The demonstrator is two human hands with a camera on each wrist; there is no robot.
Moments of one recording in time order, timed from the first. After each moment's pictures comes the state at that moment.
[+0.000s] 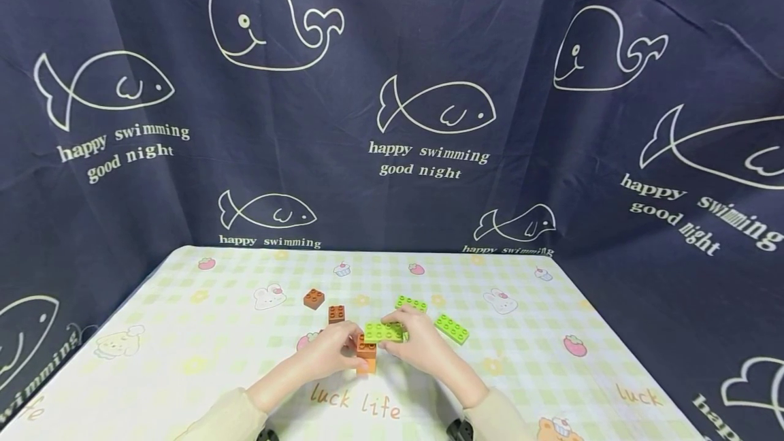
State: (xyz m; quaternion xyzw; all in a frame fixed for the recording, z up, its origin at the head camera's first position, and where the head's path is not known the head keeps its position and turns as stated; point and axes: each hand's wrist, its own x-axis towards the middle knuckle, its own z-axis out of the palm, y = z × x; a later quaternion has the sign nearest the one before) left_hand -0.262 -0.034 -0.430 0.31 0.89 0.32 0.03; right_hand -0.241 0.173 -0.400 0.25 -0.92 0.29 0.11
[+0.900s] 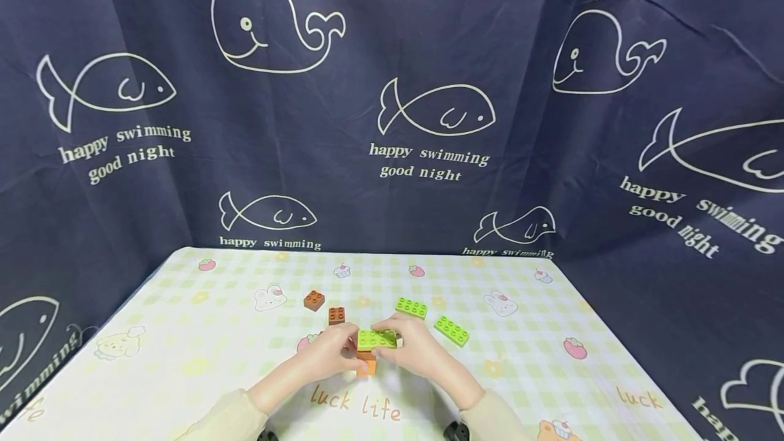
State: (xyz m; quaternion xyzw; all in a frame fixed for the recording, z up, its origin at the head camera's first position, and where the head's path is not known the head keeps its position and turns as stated) left_hand -0.265 -0.034 -0.433 0.31 0.89 0.32 0.03; right_hand -0.238 0.168 -0.398 0.28 -0.91 0.28 0.07
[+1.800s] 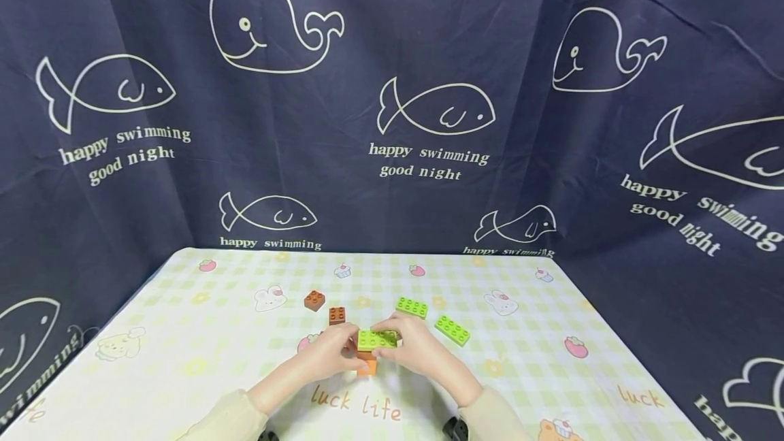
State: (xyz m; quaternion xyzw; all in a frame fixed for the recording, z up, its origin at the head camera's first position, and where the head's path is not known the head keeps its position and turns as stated) left_hand -0.264 -0.034 -0.432 0.32 0.89 0.32 0.03; right_hand -0.240 0.167 -0.394 0.29 -0.92 0.27 0.05
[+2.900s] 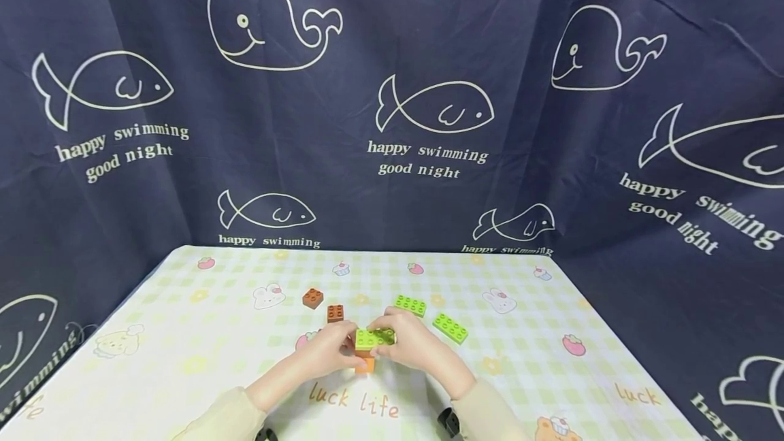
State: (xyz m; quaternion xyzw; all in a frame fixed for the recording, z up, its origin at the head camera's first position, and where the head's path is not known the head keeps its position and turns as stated) left_hand -0.263 -0.033 -0.430 0.31 0.89 0.32 0.02; right_hand -0.241 0.163 -0.383 0.32 -0.92 0.23 0.04
